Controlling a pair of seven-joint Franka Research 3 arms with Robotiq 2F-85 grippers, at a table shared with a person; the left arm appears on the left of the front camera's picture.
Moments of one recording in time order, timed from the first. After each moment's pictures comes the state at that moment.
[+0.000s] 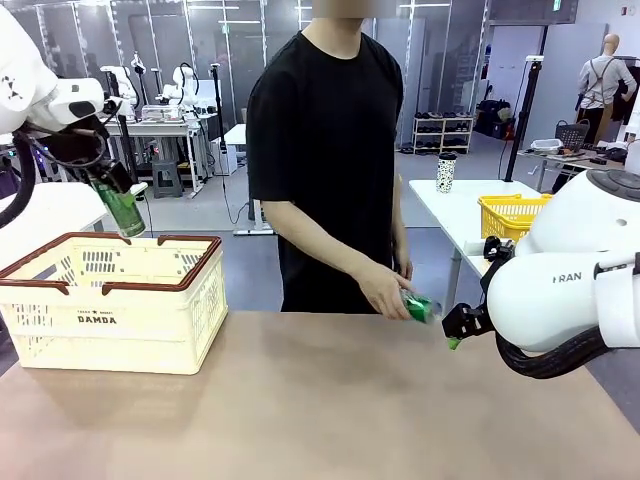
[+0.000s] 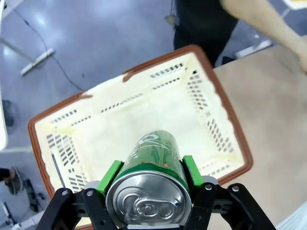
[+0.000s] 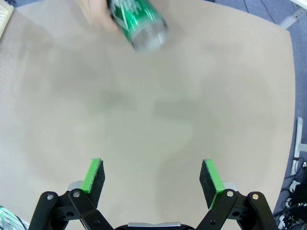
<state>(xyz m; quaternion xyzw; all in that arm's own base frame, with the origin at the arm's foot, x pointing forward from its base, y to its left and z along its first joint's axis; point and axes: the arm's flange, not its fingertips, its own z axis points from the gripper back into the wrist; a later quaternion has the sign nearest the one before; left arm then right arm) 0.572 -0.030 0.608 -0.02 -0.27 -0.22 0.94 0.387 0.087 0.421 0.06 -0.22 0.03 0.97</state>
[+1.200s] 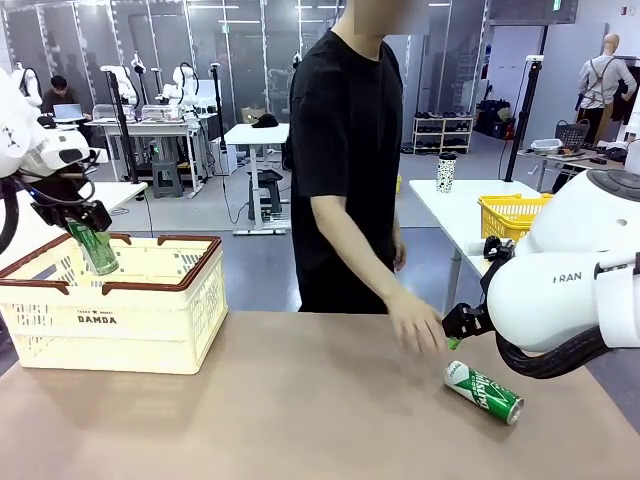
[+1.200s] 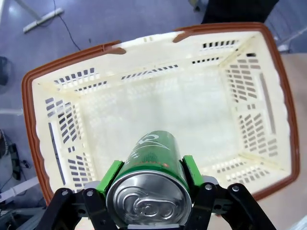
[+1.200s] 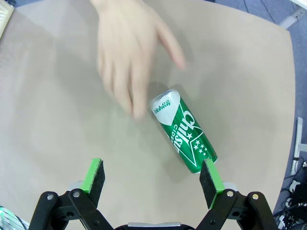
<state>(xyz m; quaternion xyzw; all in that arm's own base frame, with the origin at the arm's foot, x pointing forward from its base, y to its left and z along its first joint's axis) 0.605 0.027 0.533 -0.02 -0.21 -0.14 0.97 0.387 0.087 0.421 0.06 -0.22 0.03 0.97</state>
